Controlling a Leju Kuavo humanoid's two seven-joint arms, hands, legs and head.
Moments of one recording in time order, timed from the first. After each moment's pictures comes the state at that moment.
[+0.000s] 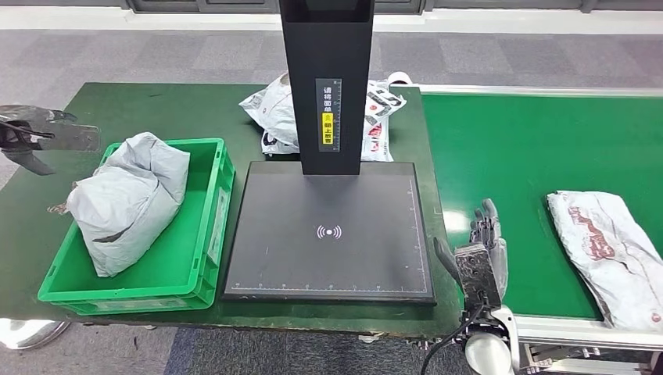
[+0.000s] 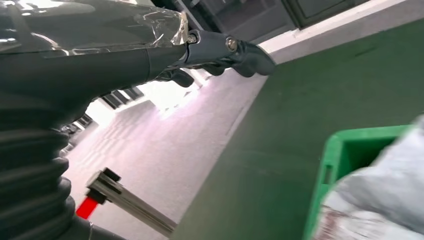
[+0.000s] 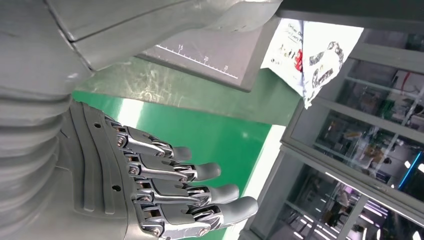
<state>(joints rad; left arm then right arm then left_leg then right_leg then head) -1.27 0.62 -0.49 -0.44 -1.15 -0.66 -0.31 0.01 0.11 0.06 -1.44 0.38 -0.35 -0.33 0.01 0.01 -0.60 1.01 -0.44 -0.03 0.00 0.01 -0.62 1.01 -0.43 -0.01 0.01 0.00</state>
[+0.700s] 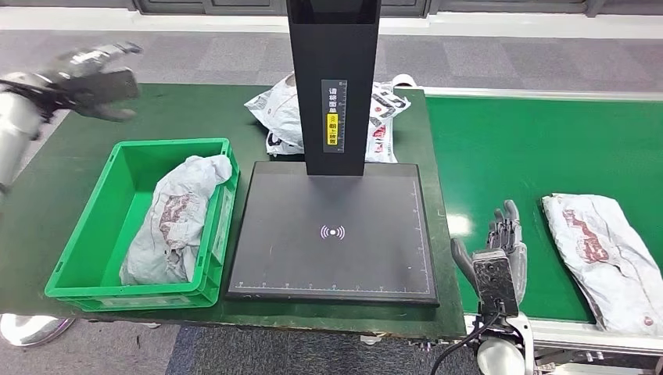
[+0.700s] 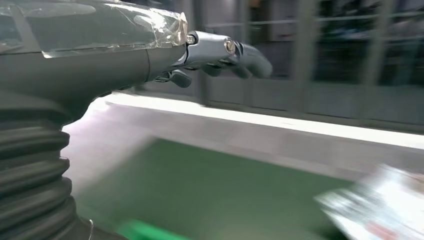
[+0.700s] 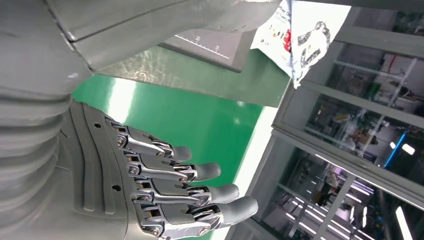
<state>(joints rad) -1.20 0.44 -0.49 -0.58 -0.65 -0.39 -0.34 0.05 0.12 0.00 -1.51 0.38 -0.36 -0.36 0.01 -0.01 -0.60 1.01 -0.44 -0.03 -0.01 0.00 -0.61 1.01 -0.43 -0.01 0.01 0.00</state>
